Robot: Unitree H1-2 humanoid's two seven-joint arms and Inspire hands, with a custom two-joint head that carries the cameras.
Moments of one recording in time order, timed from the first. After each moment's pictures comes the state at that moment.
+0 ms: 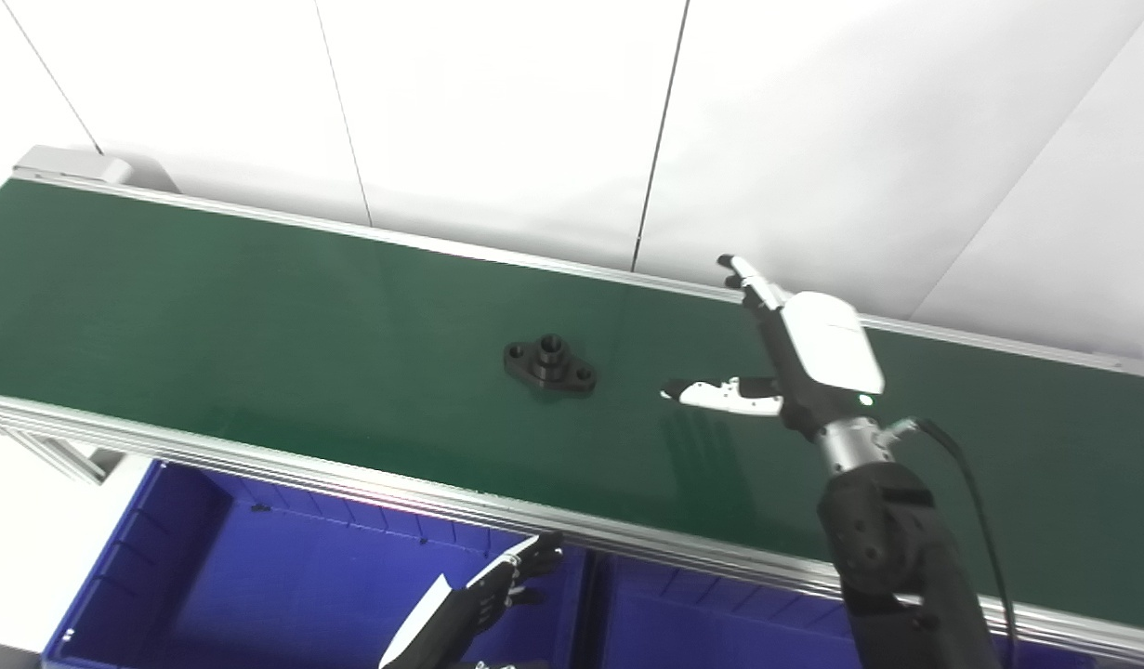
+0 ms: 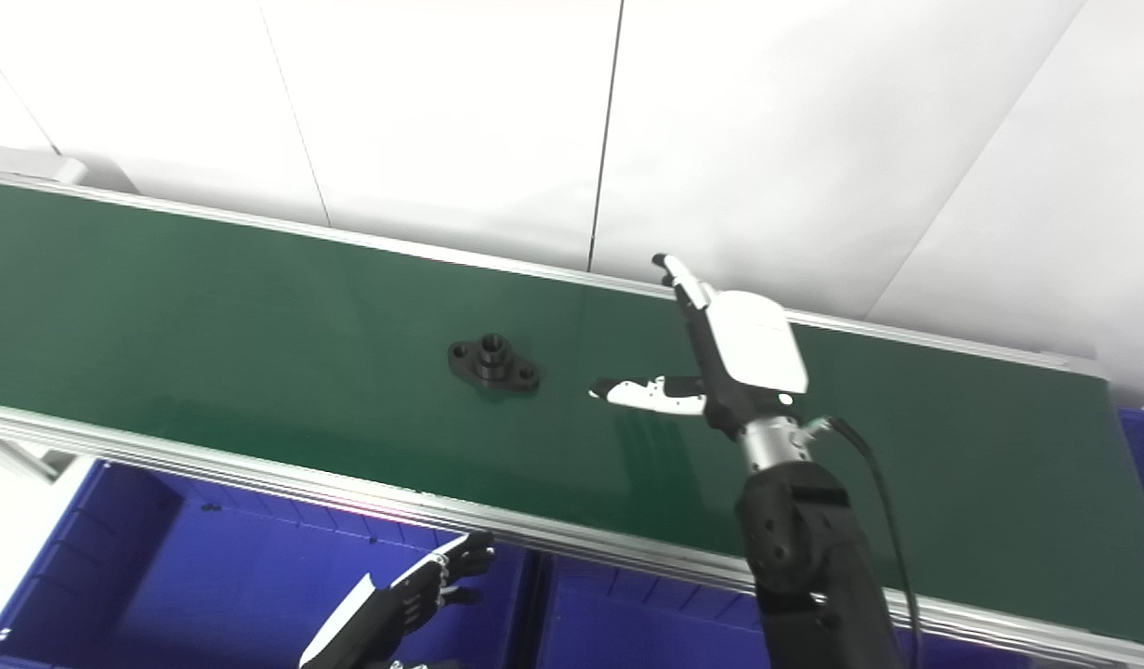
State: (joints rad) left arm 0.50 0.12 -0.31 -0.04 0.11 -0.34 -0.18; right arm -0.28 -0.15 0.27 0.00 -0.97 0.08 0.15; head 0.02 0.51
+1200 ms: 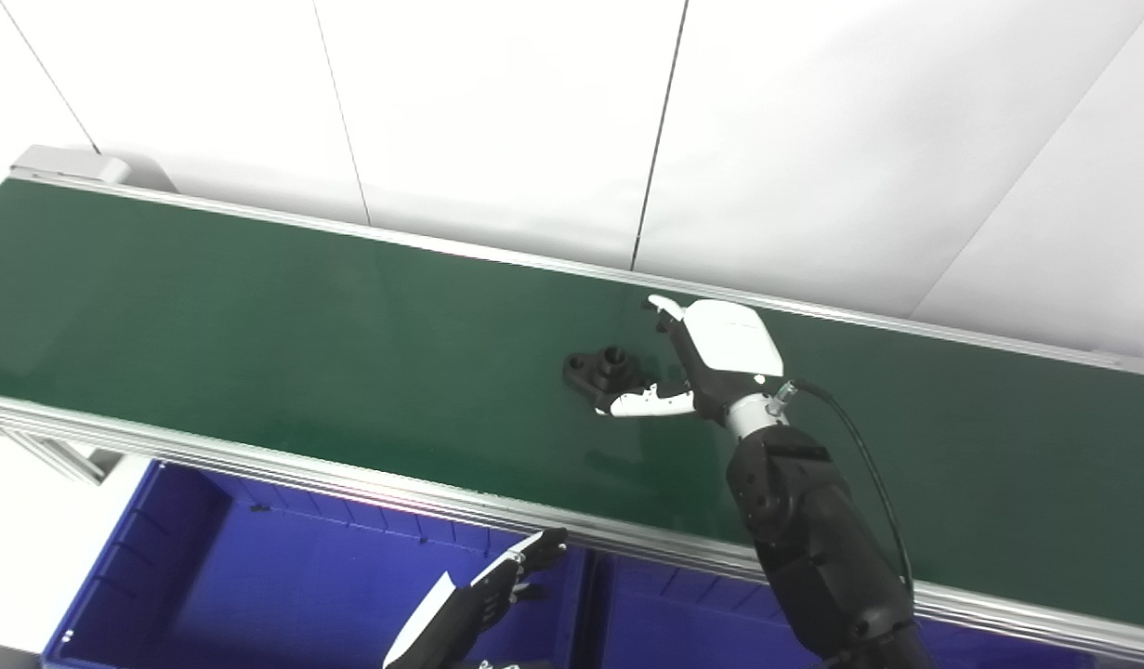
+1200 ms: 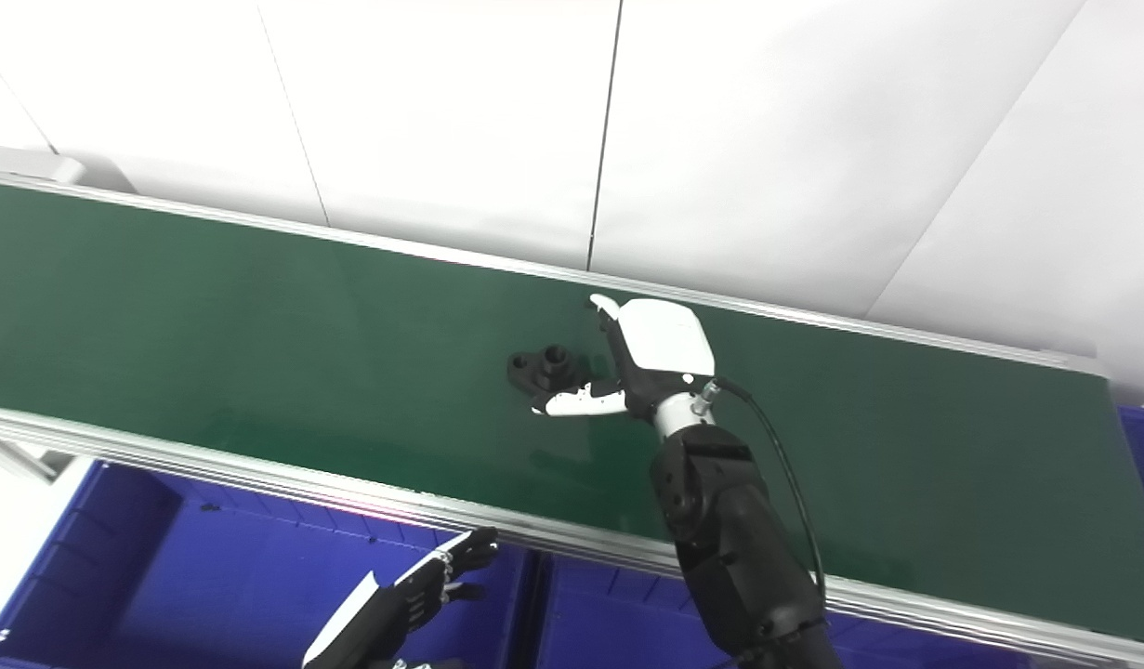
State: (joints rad) left arm 0.50 0.12 -0.32 -0.05 0.11 -0.34 -0.18; right arm -0.38 -0.09 0.47 0.25 -1.05 0.26 0.18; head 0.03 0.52
